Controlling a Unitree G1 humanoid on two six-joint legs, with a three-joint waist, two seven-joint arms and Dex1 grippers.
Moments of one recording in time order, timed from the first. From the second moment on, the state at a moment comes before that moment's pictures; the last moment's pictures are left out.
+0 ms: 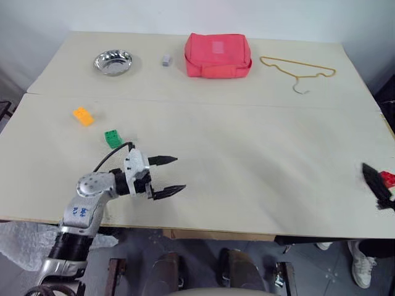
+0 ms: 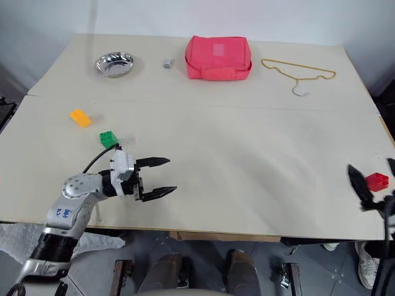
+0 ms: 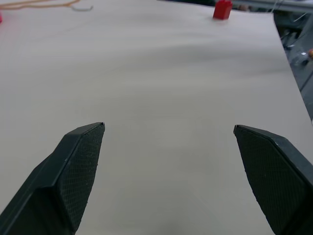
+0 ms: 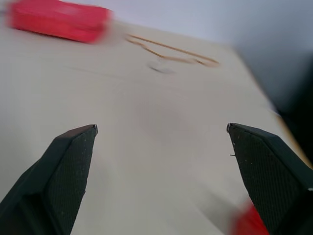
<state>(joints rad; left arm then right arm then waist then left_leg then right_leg) -0.34 0.55 -0.05 0.04 -0.40 0.11 -1.07 0.39 -0.56 -0.92 -0.32 0.64 0.36 0.53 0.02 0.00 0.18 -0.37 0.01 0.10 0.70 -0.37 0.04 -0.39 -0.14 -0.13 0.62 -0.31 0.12</state>
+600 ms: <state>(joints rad) -0.28 0.57 -0.05 -0.12 -0.46 0.22 -1.12 0.04 -0.88 -0.85 -0.07 0.65 0.90 0.23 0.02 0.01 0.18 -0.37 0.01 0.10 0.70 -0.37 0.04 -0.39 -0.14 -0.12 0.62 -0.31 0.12</state>
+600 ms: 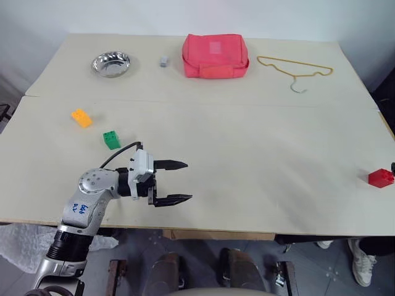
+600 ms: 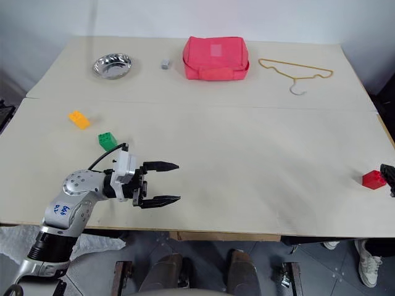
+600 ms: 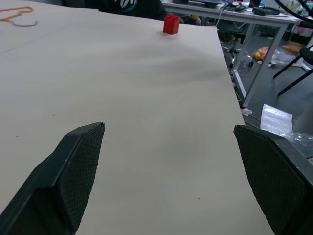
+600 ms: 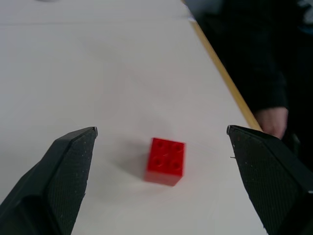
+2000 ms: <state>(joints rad) 0.01 0.62 0.19 -0.17 -0.46 0.12 -0.98 -0.99 -0.62 0.40 0.46 0.16 0.34 1.35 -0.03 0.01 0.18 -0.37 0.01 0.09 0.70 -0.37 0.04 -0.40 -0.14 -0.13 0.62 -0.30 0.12</state>
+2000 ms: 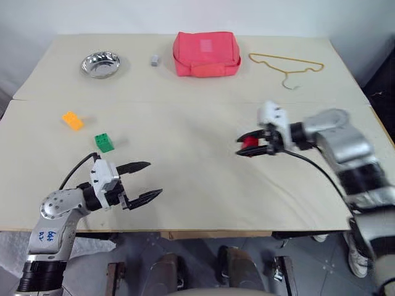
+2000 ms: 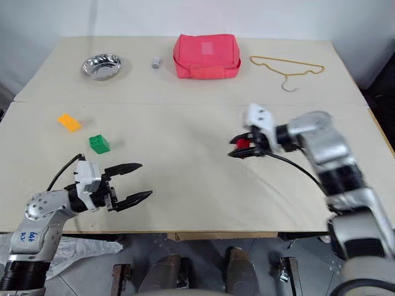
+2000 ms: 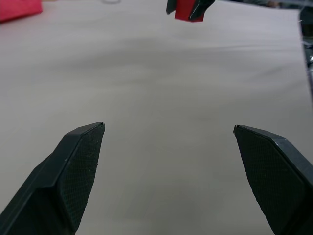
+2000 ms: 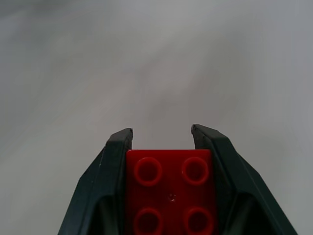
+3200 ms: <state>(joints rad) 0.36 0.34 0.61 -0.15 -0.45 -0.05 -0.56 -0.70 -0.53 -0.04 0.58 0.43 -0.13 1.51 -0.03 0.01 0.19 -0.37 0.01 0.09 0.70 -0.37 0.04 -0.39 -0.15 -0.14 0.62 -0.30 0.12</state>
